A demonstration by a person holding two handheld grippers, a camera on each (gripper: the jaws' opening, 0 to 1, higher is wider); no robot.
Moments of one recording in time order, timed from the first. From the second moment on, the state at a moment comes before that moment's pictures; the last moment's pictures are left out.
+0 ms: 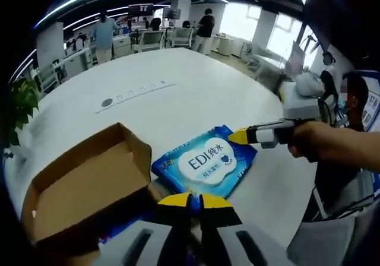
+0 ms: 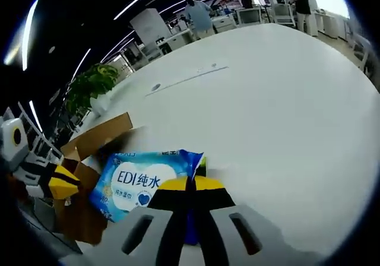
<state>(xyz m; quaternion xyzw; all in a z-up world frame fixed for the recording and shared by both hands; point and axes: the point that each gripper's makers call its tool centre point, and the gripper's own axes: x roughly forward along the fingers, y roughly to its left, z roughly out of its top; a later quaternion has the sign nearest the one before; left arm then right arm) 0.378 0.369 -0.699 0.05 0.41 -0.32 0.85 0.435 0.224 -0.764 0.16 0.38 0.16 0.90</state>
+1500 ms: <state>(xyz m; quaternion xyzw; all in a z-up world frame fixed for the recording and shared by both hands) 0.338 0.457 -0.685 0.05 0.40 -0.34 0.85 0.372 0.292 -0.678 -0.03 0.35 0.32 0.88</state>
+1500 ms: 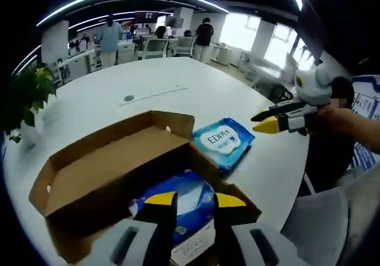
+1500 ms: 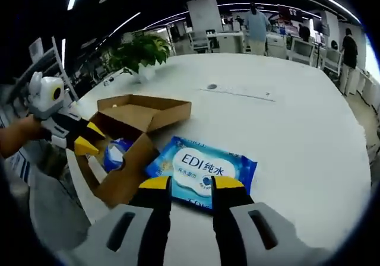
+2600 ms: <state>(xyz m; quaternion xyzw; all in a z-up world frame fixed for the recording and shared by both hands) 0.334 0.451 -0.724 0.19 0.44 -0.47 0.74 0.365 0.416 -0.680 -0.22 0.32 0.48 0.79</state>
